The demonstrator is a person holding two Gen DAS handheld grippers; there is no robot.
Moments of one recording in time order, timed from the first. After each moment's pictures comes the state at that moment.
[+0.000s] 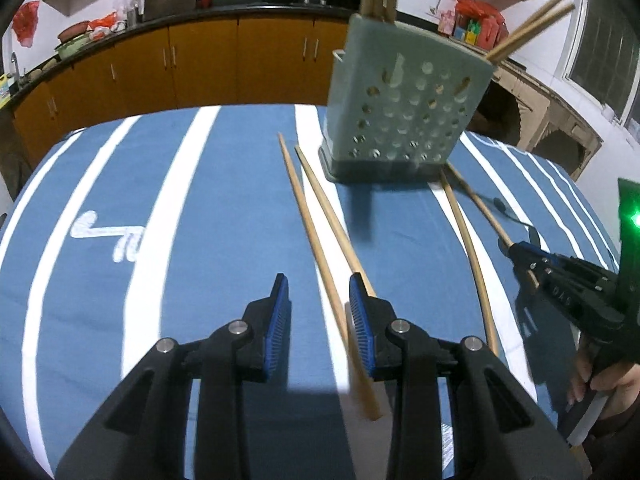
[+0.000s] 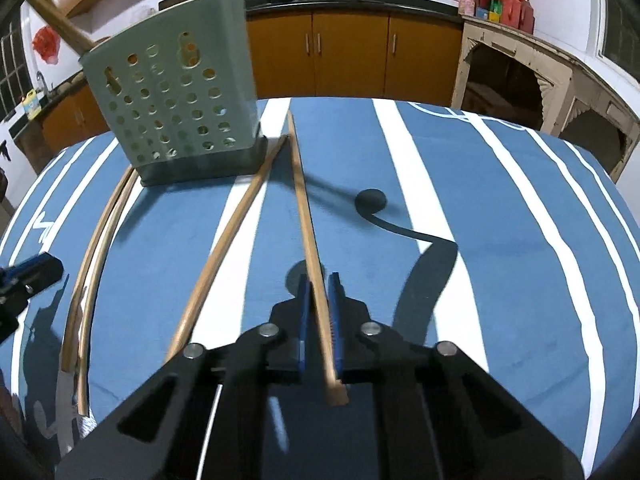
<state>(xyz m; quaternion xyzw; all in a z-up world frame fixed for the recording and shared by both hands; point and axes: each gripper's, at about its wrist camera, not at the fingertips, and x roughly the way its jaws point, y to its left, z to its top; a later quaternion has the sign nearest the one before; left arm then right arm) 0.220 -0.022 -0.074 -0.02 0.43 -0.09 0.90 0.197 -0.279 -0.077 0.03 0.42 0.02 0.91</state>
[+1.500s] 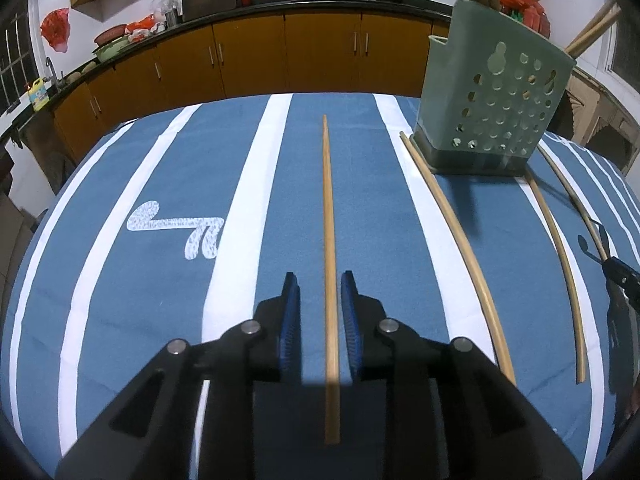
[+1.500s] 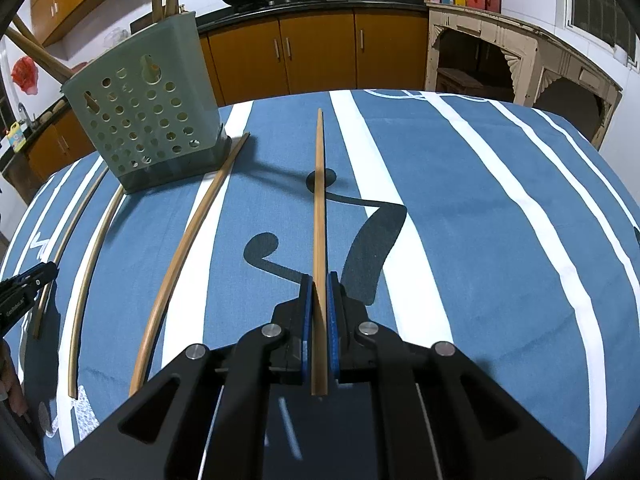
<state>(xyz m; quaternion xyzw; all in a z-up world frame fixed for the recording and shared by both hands) 0.227 0.020 -0.087 0.02 0.43 0.01 0.90 0.179 -0.297 -0.079 0.06 0.42 -0.01 0.91</state>
